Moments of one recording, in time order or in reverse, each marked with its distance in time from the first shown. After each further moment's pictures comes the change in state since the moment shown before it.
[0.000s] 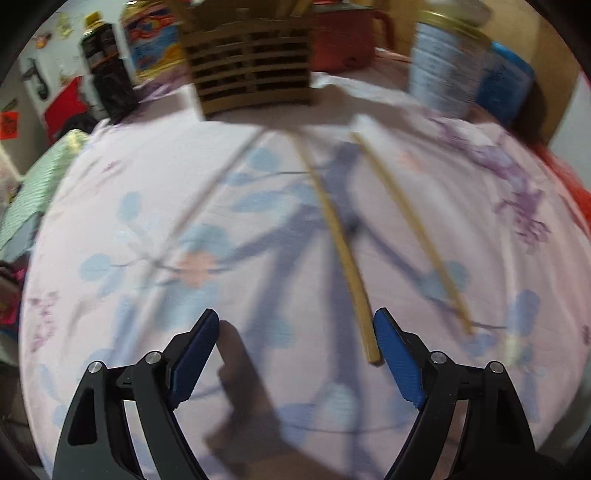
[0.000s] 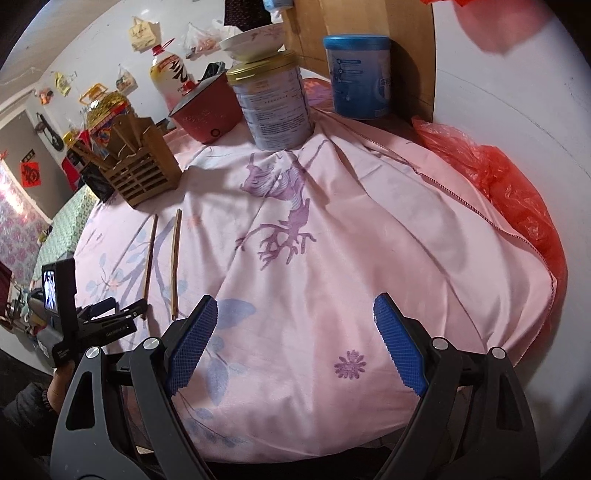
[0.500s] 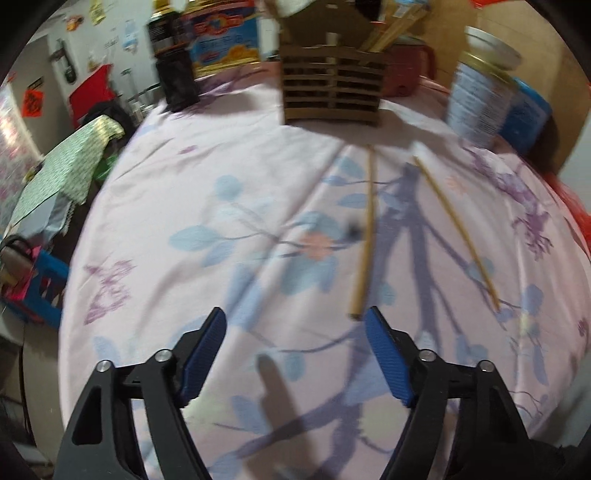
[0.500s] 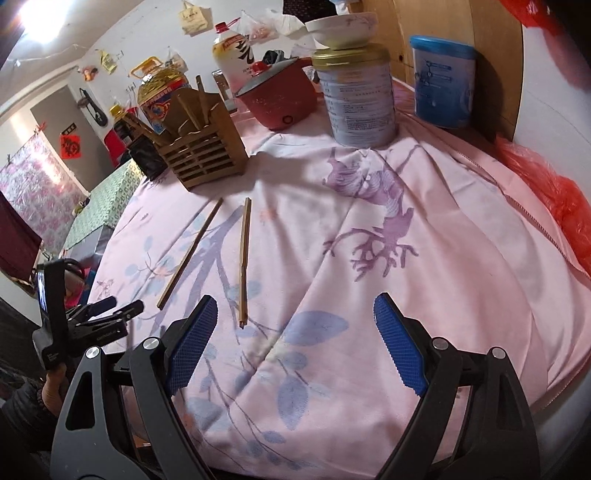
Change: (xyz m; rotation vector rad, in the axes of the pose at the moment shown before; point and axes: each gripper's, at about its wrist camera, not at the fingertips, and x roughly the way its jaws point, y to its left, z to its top) left arm -0.041 0.057 -0.020 -0.051 -0.038 -0.011; right arm 0.022 0.068 0.004 -0.134 0.016 0.136
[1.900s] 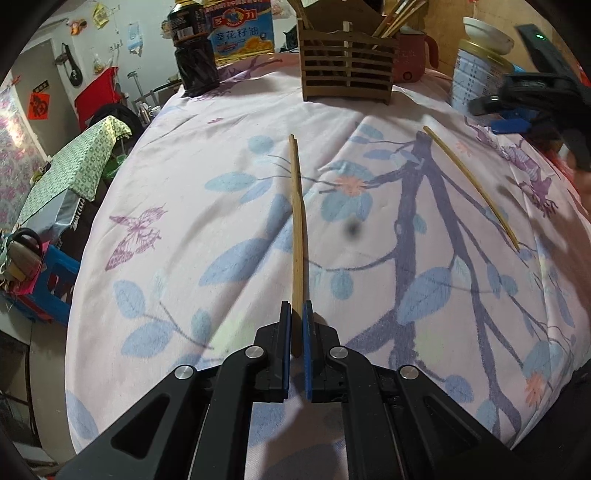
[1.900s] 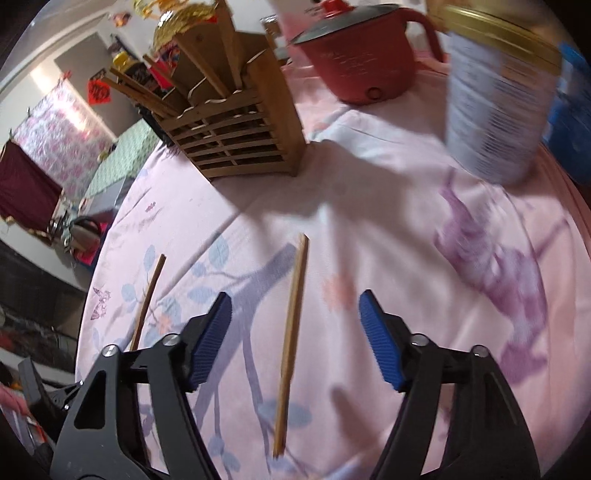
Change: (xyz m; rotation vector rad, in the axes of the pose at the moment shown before) left arm -0.008 0.030 -0.059 -0.007 -0.013 0.051; right arm 0.166 0.064 0.111 -0.190 0.234 0.144
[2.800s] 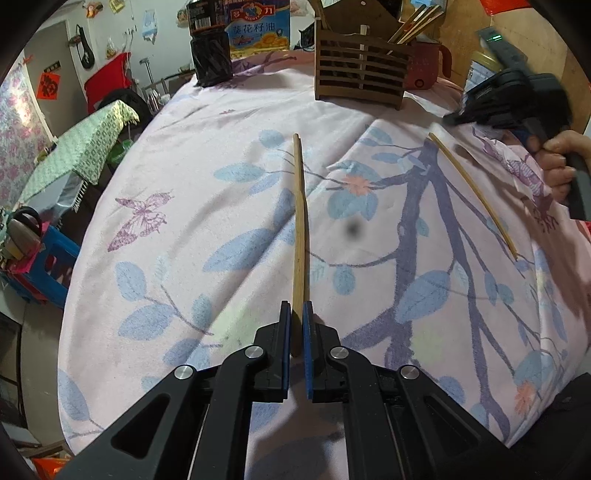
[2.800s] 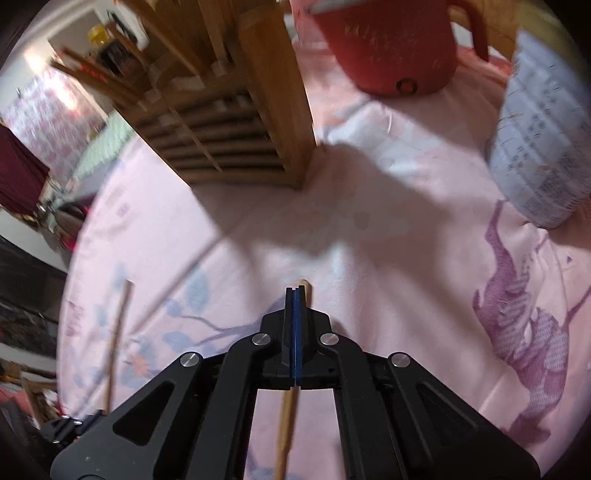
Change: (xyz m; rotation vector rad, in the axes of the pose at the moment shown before) left arm -0.004 0.007 -0.001 -0.065 0.023 -0.020; right arm 0.027 0.009 0.031 -0.012 0.005 -0.012
